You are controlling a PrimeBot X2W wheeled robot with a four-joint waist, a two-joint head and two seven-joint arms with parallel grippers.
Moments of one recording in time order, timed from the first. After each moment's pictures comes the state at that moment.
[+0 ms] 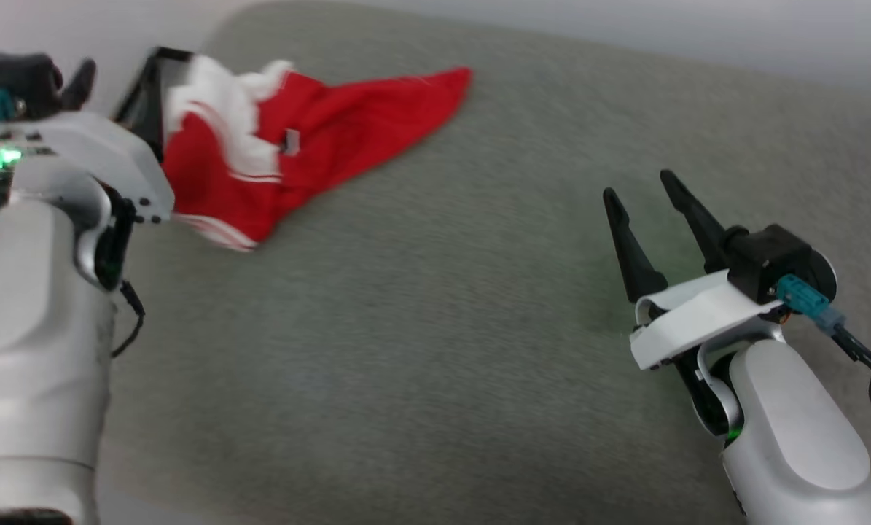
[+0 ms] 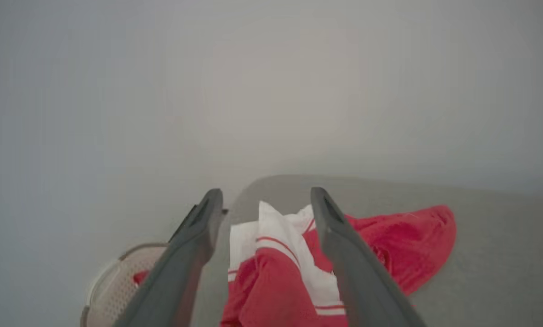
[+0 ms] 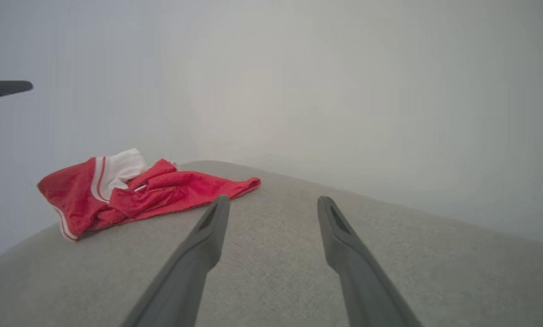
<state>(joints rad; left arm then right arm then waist) -0.93 0.33 -0.03 0.78 -0.26 -0.13 -0.04 -0.55 -0.12 0.27 0.43 0.24 0.13 -0.26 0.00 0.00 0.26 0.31</state>
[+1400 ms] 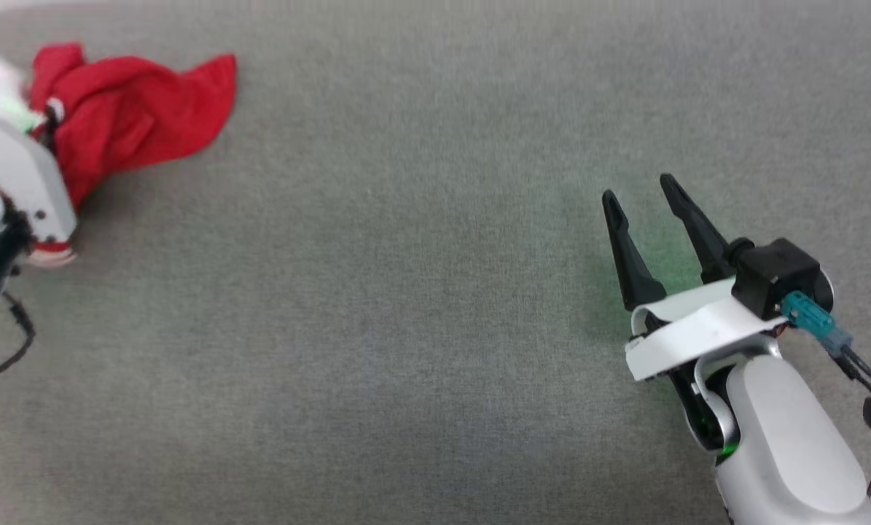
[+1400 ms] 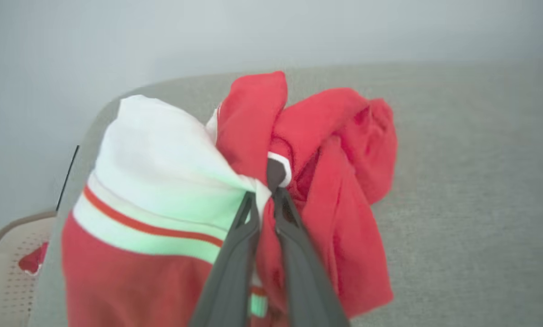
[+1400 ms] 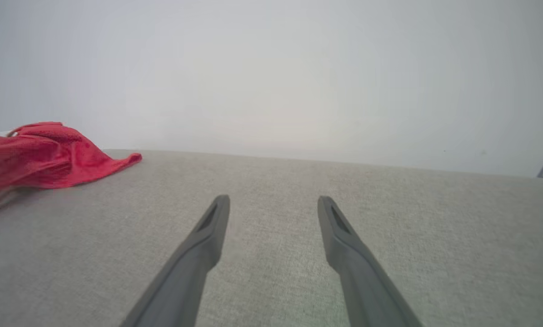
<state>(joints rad) -1.02 0.66 -0.52 0.87 -0.77 -0.13 0.24 -0.50 -0.09 0.23 0.36 0.24 0.13 -0.26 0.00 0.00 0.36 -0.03</state>
